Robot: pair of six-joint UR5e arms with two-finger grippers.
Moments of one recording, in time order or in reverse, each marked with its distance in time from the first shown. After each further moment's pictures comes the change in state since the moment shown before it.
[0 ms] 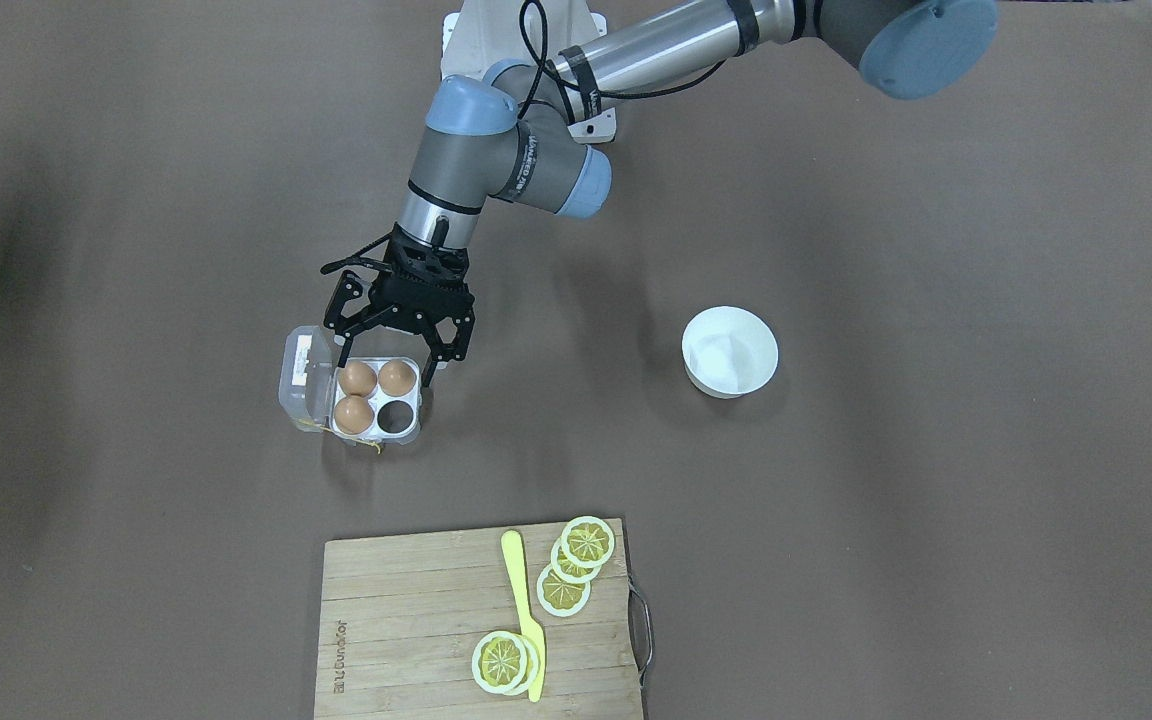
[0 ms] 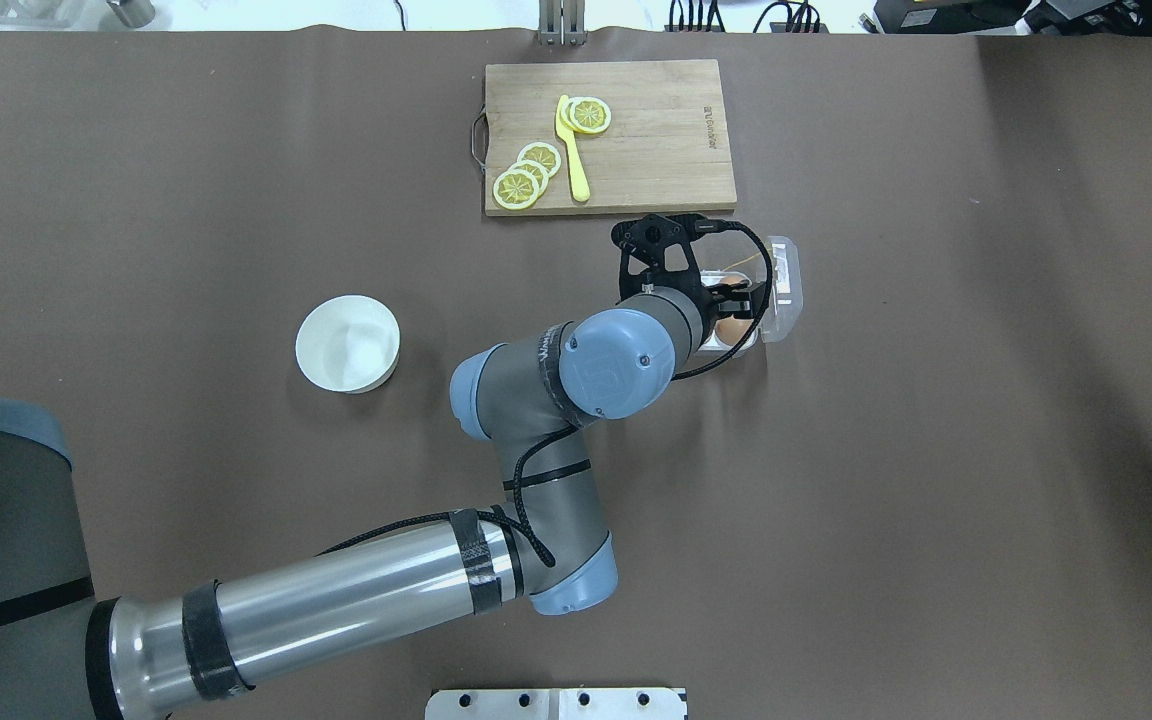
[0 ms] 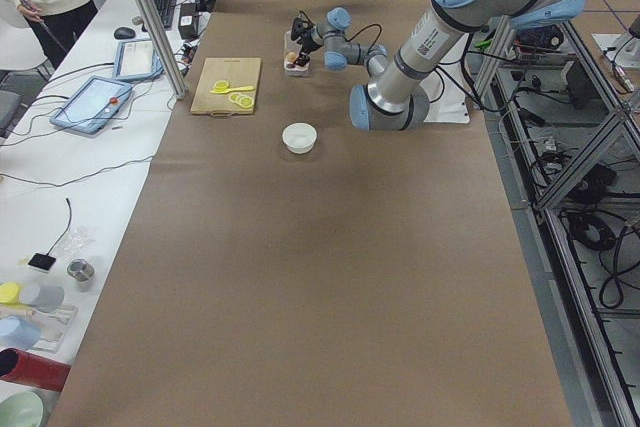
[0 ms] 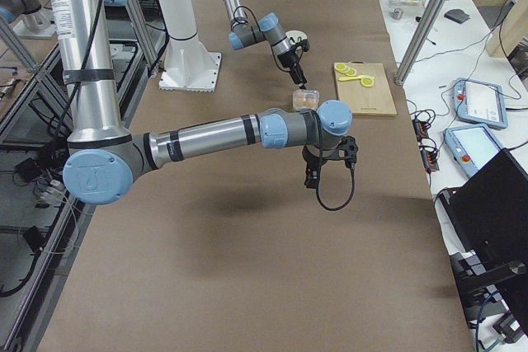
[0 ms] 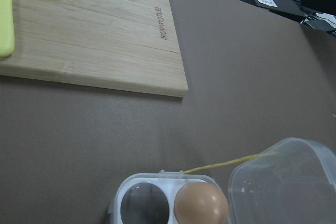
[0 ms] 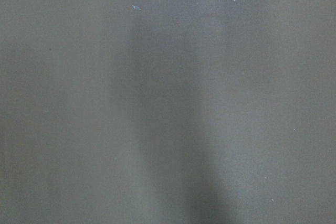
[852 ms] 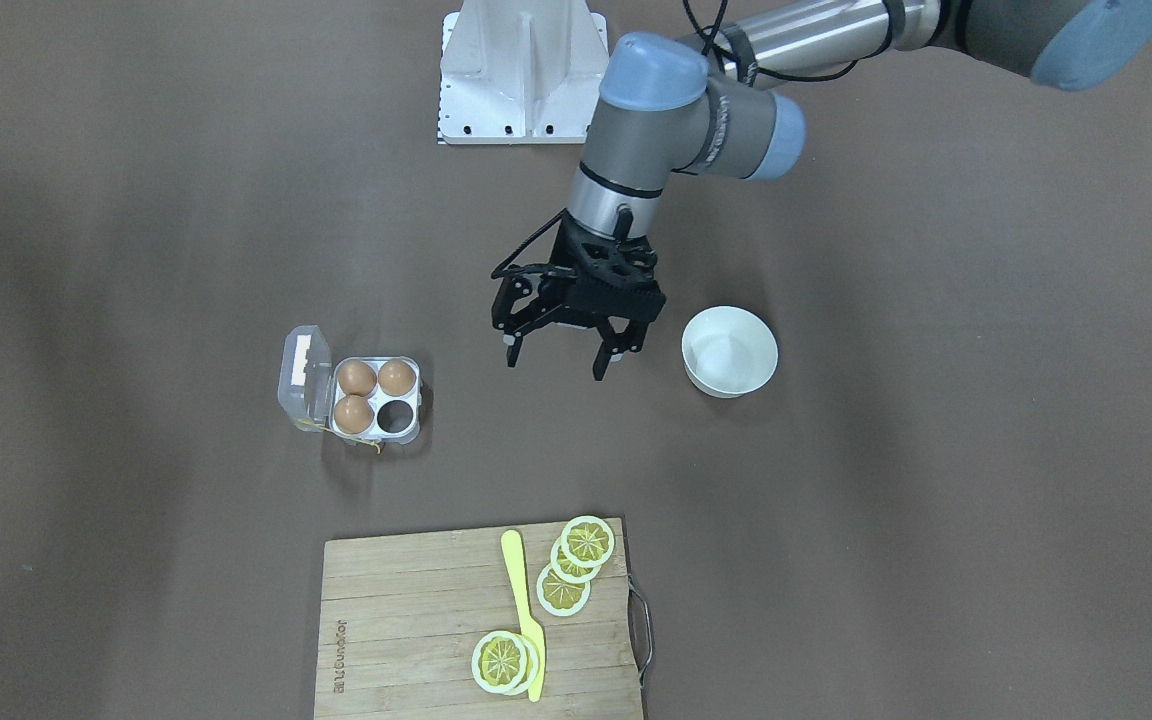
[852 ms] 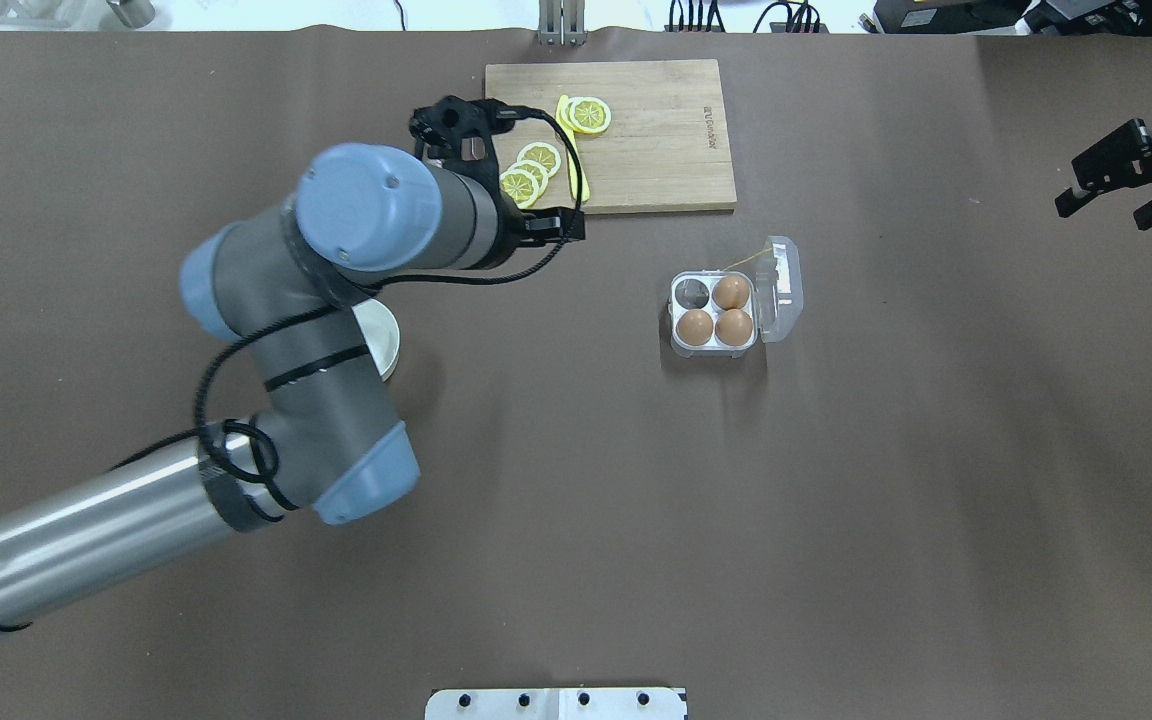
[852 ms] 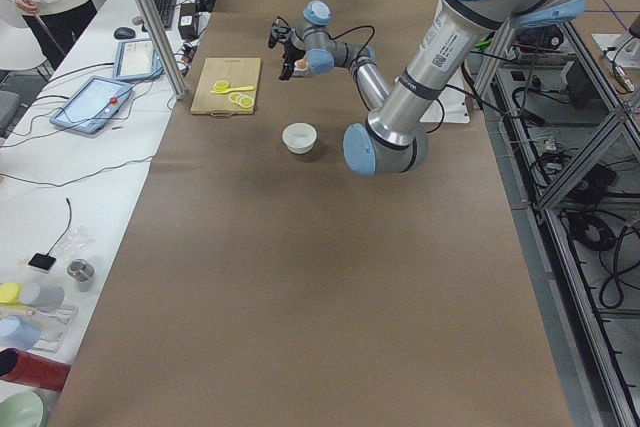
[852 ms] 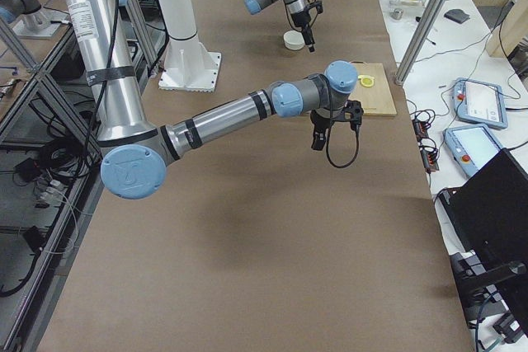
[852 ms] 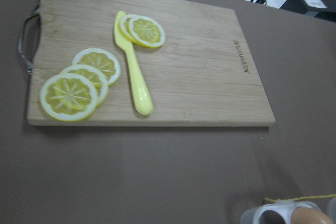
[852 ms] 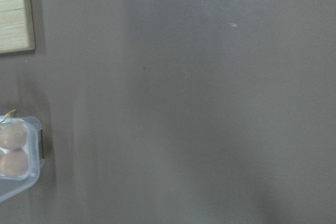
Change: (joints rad) left arm -0.243 0.345 -0.607 0.490 -0.357 0.115; right arm -0.136 0.124 0.086 0.006 0.004 0.287
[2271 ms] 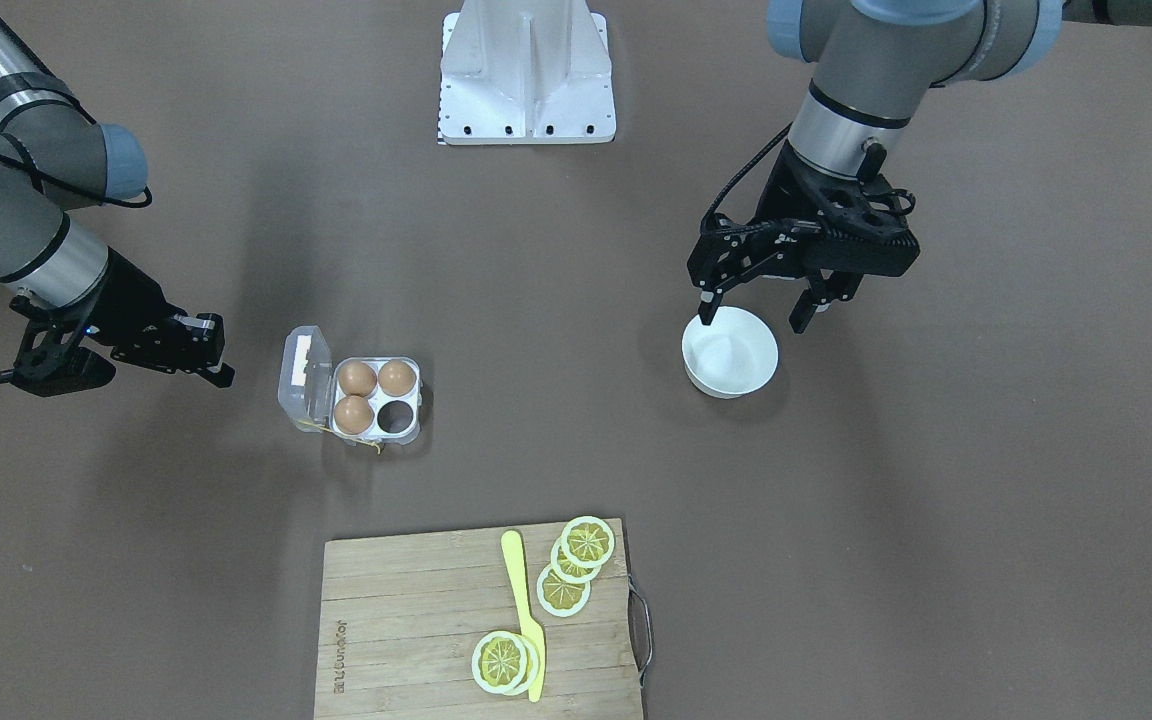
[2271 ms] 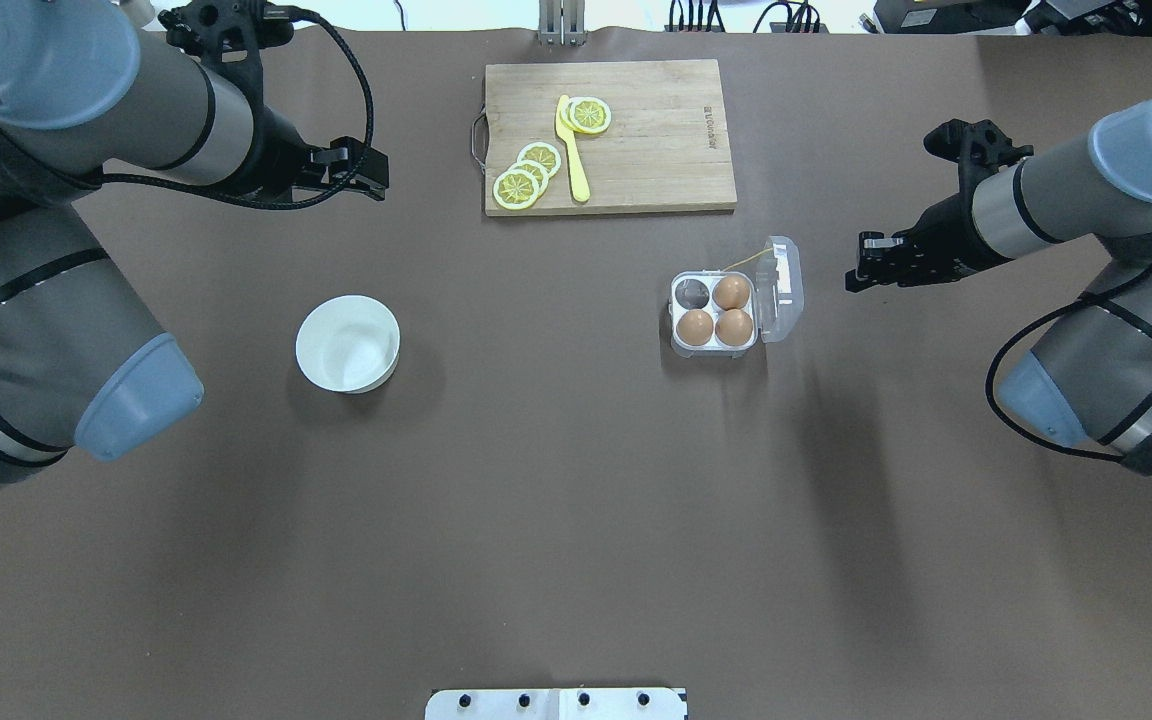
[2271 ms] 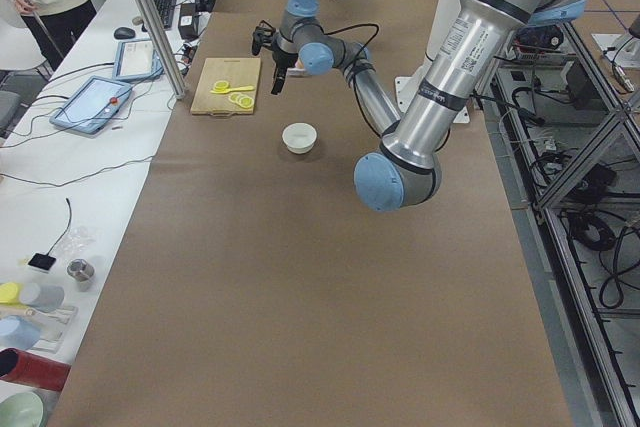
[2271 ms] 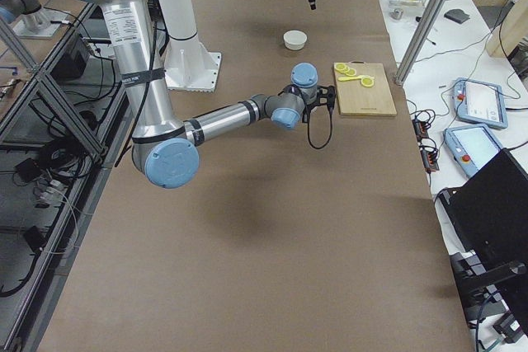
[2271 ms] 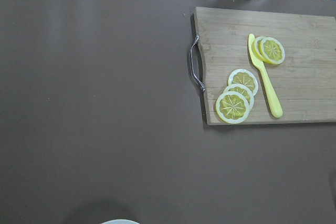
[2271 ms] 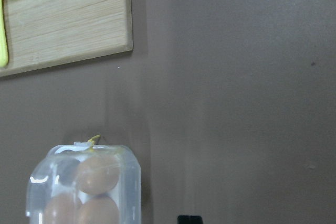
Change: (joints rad) left arm -0.187 0.187 -0.222 0.168 -0.209 0.114; right arm -0.357 0.028 -0.176 0.813 -0.258 0.679
